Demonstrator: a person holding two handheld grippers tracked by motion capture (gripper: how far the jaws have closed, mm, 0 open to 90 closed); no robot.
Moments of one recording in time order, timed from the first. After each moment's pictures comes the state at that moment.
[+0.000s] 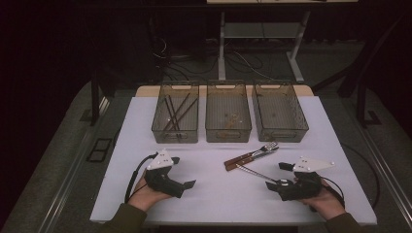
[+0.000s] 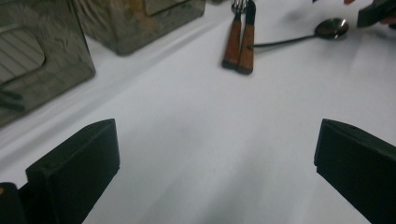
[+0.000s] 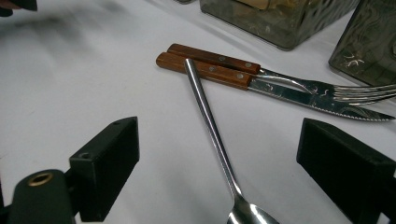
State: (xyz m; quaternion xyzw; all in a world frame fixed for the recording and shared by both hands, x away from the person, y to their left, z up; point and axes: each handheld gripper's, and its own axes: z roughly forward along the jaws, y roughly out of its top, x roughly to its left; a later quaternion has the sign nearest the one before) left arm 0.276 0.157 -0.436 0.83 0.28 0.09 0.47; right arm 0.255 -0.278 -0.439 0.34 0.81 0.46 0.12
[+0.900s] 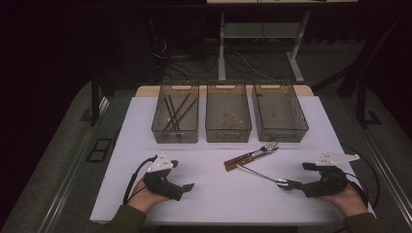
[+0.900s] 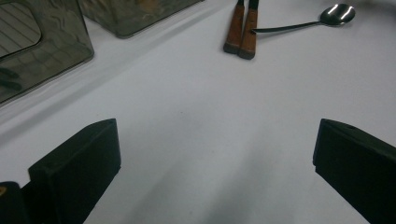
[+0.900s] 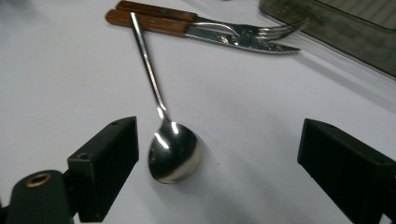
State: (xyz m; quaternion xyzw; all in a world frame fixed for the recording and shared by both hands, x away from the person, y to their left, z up) left arm 0.272 0.156 -0.437 0.83 0.29 0.09 0.46; right arm 0.260 -0.339 -0.430 0.39 0.83 0.39 0.10
